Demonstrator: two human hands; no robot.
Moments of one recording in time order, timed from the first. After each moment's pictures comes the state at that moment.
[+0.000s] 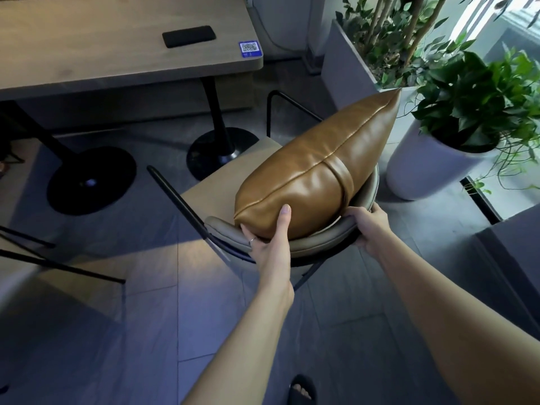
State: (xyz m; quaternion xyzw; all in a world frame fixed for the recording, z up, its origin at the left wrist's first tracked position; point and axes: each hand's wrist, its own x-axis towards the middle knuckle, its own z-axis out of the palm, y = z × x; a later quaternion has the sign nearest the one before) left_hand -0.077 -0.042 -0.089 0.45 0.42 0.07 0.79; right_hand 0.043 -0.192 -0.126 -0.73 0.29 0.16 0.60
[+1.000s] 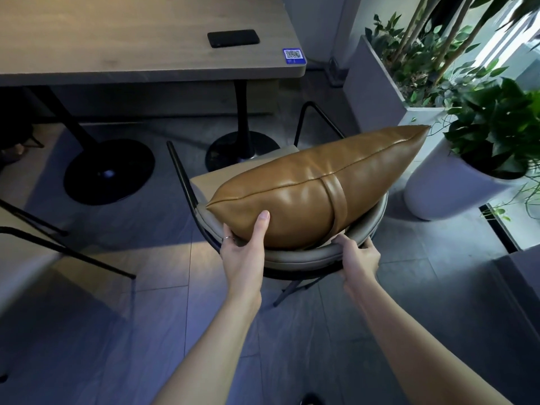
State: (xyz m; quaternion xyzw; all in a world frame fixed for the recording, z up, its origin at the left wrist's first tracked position) left_hand -0.106 0.079 -0.099 0.50 0.41 0.14 0.75; right_hand -0.027 -0.078 -0.145 -0.69 0.35 0.09 0.62
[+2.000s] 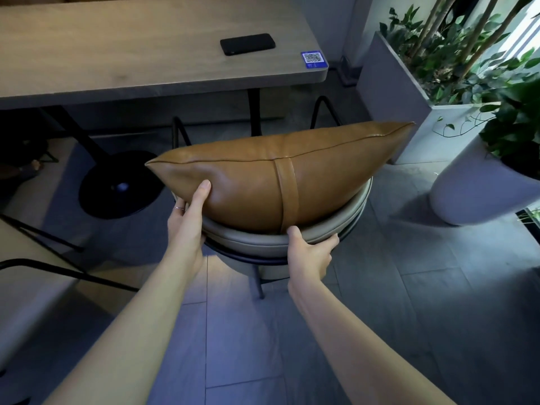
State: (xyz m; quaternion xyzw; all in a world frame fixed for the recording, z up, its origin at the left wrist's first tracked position) left_hand -0.048 0.257 -0.097 0.52 0.40 0.14 0.74; right_hand -0.013 0.085 -0.152 -0.69 0.35 0.15 0.62
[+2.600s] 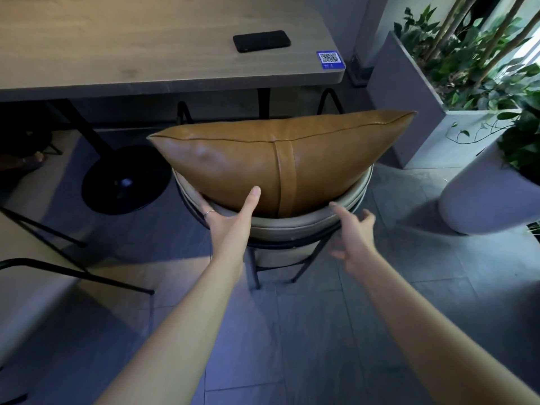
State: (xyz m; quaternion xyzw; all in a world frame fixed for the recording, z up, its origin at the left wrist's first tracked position) left_hand -0.015 0.221 -0.118 0.60 0.42 0.15 0.67; right_hand 0.064 0.040 -0.132 -0.67 0.29 0.19 0.65
